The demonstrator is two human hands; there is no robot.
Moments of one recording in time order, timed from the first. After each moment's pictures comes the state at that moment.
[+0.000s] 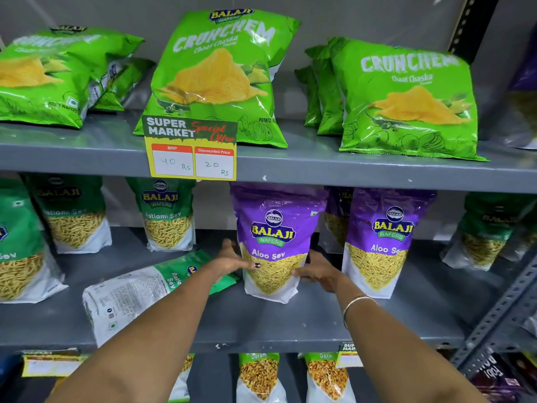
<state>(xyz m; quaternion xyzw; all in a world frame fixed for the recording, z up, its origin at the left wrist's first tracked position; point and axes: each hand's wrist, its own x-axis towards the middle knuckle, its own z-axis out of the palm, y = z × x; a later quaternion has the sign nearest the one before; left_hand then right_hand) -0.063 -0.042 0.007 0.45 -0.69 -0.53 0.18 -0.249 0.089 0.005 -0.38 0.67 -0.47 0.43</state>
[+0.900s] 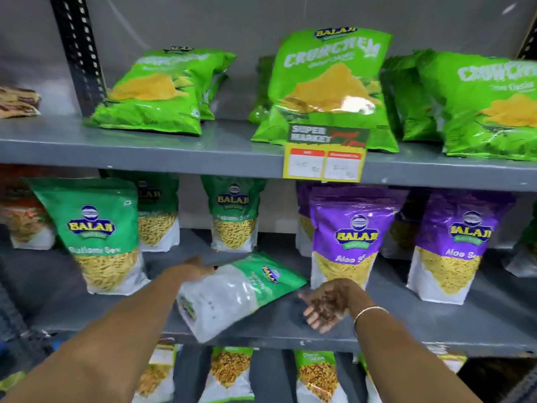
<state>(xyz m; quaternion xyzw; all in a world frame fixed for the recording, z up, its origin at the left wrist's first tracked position) 0.160 -0.147 0.004 0.41 -0.80 -0.44 -0.01 -0.107 0.033 -0.010 -0.24 0.70 -0.16 0.65</state>
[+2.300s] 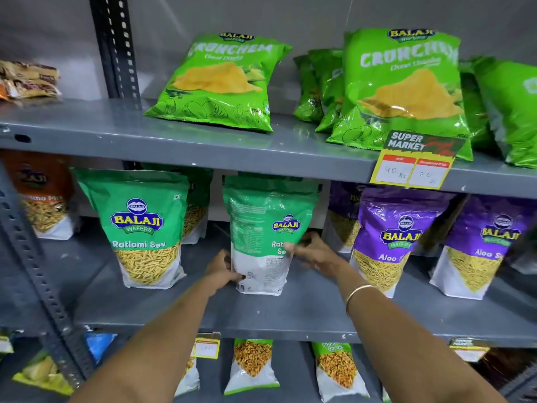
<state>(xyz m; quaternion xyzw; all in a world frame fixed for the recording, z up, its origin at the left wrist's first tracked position) 0.198 -0.158 -0.028 0.49 -0.68 -0.51 0.21 0.002 -0.043 0.040 -0.35 0.69 -0.48 0.42</state>
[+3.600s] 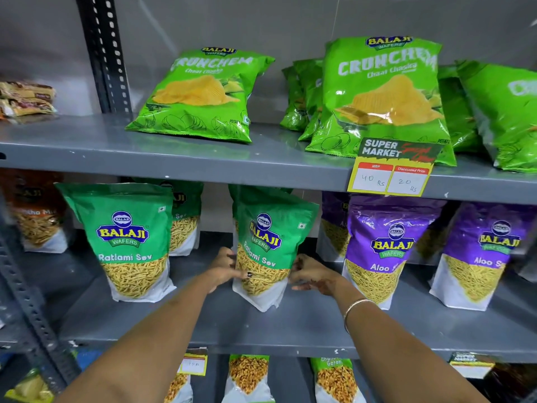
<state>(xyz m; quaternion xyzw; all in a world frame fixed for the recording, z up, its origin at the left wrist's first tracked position) 0.164 -0.165 -0.007 0.46 -0.69 -0.52 0.19 -0.028 -0.041 0.016 -0.38 0.71 -0.37 0.46</state>
